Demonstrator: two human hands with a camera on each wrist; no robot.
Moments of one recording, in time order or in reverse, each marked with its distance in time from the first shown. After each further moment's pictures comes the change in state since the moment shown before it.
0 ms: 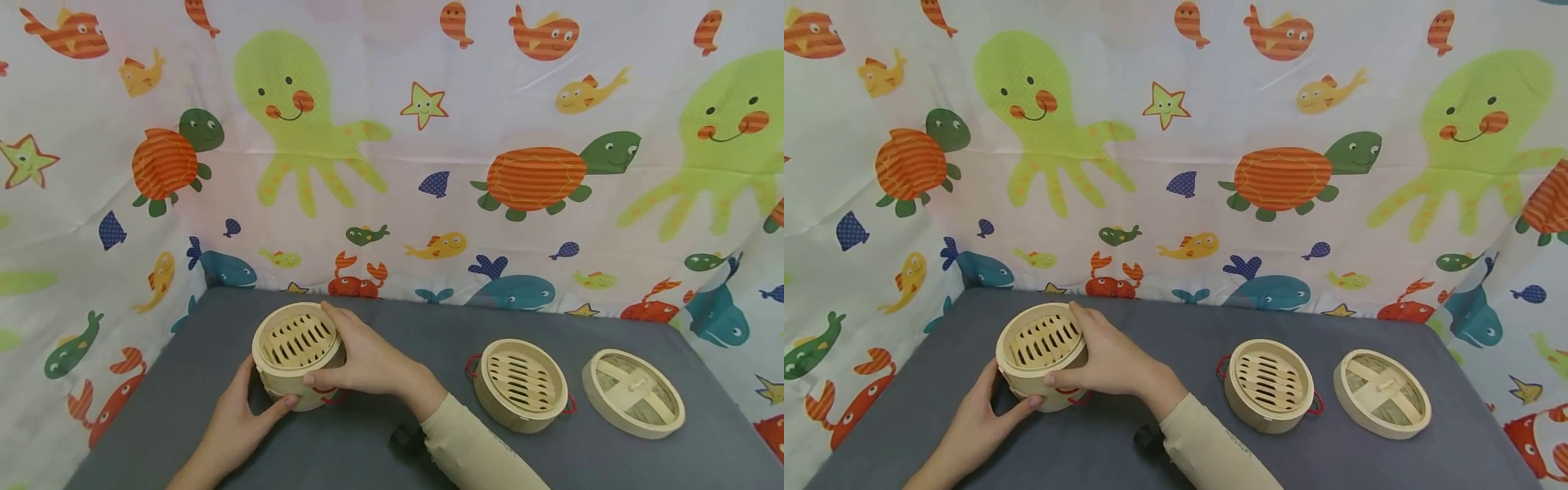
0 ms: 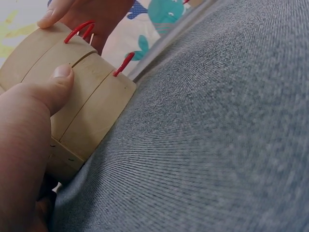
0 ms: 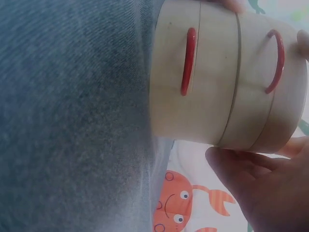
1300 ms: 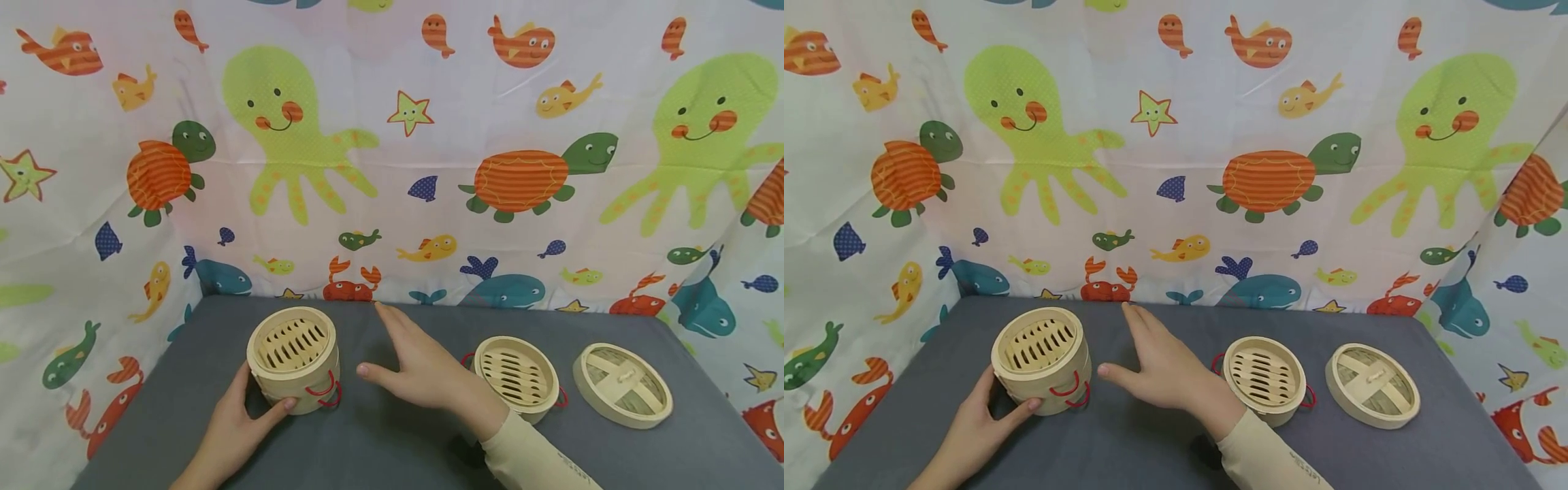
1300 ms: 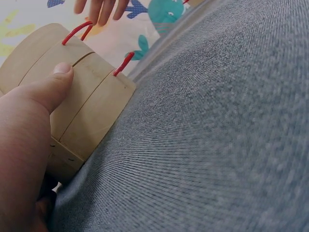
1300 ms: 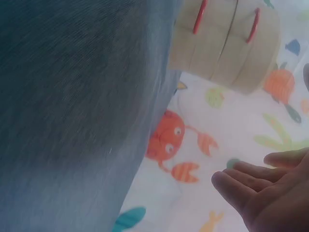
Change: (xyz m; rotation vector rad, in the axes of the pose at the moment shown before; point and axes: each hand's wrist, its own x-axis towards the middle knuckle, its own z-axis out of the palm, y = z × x) left_hand 0.001 0.001 0.000 0.006 -0.017 -0.050; right_hand -0.074 0.001 -0.046 -0.250 0.123 0.129
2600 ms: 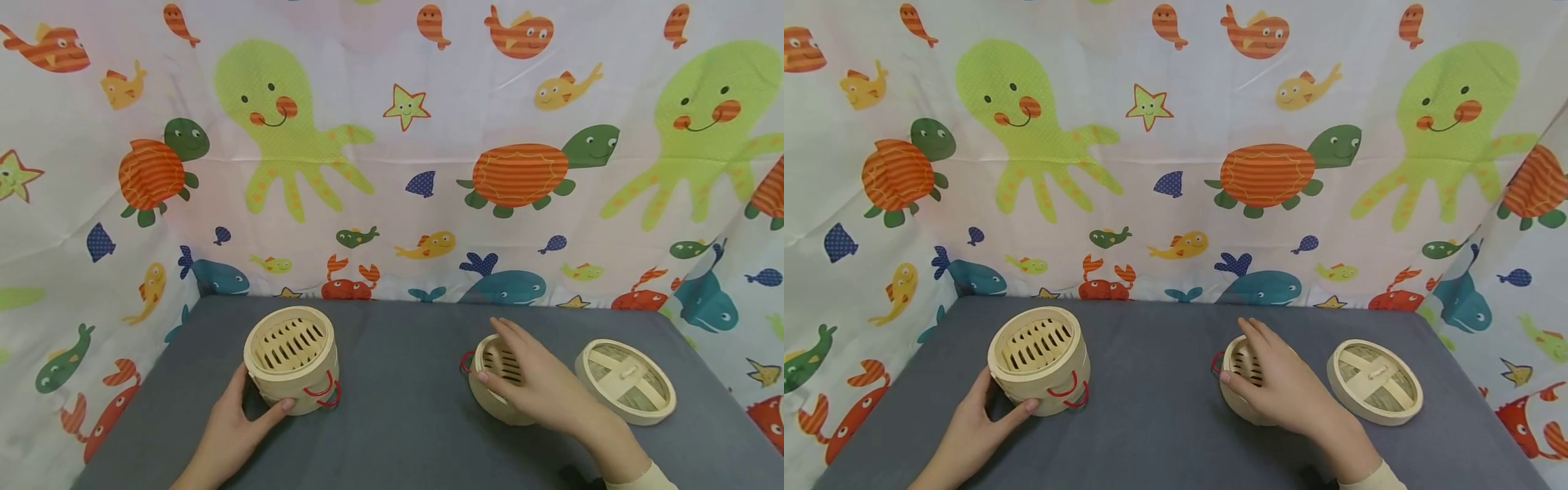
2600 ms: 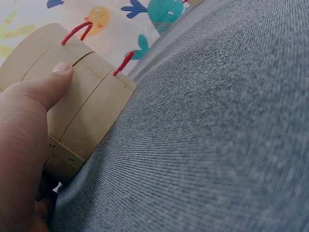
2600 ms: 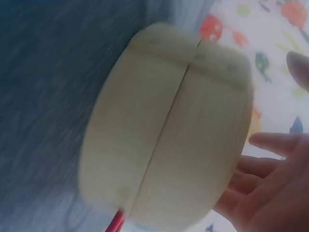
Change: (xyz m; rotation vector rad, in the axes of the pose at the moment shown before) left_hand 0.000 0.000 0.000 -0.015 -0.019 -0.039; right_hand -0.111 0.091 -0.068 -0.137 0.135 0.171
